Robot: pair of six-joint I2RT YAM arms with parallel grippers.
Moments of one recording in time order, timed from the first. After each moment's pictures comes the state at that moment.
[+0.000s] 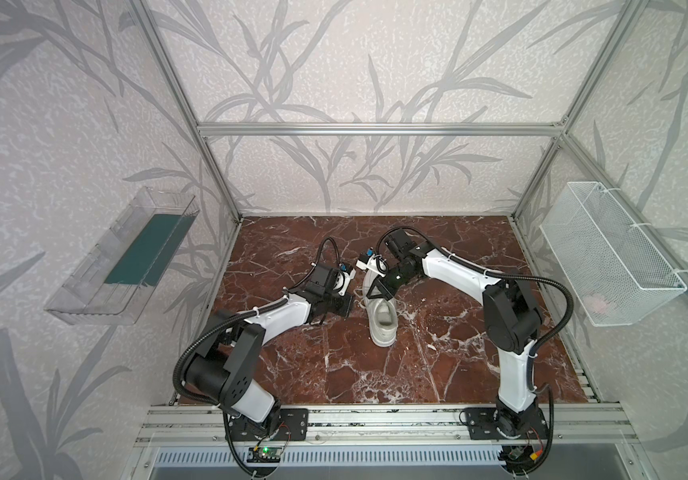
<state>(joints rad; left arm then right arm) -0.43 1.57 0.82 -0.16 0.28 -0.12 0.60 2.02 1.58 -0.75 -0.67 -0.26</state>
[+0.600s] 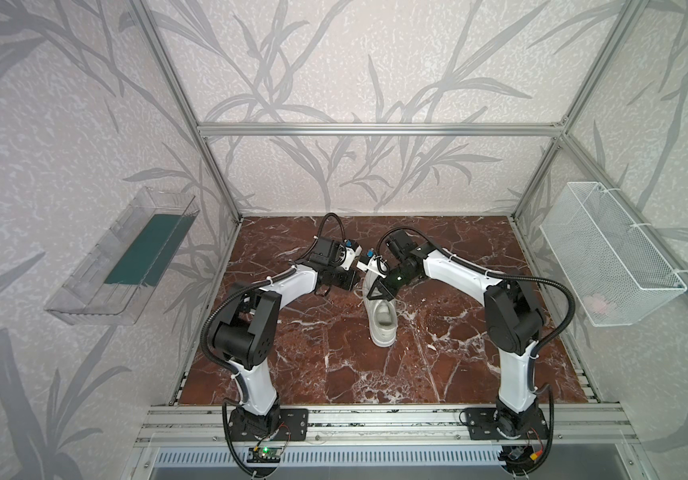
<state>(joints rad) -0.36 1.80 1.15 -0.24 0.45 0.00 0.60 2.01 1.58 -0.75 -0.67 -0.27</state>
